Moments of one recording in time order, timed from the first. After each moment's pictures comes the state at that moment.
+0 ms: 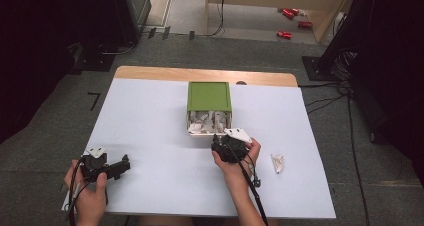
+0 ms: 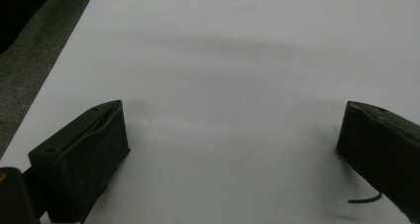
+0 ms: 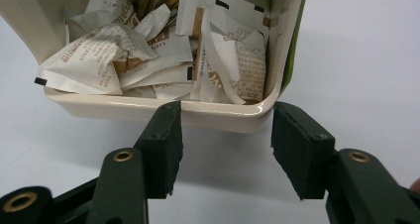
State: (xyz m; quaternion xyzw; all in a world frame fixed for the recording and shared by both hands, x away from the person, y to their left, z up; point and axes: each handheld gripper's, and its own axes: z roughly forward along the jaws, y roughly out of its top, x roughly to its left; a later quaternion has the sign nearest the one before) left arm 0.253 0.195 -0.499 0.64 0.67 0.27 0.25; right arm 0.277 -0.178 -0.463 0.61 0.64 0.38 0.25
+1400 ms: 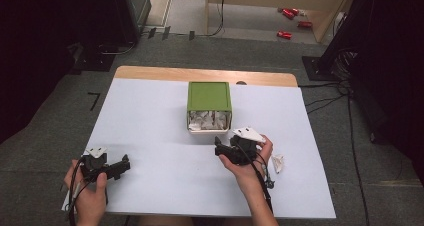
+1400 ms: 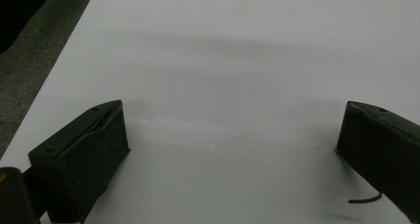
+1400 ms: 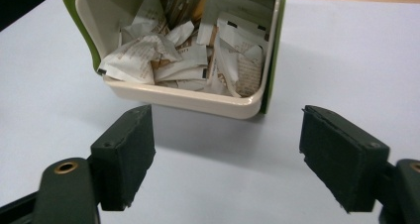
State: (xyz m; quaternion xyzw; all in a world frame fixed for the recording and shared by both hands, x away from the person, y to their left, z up) left arm 0.253 0.195 -0.499 0.64 0.67 0.27 0.25; right arm 0.258 -0.203 -0.429 0.58 0.67 0.40 0.23
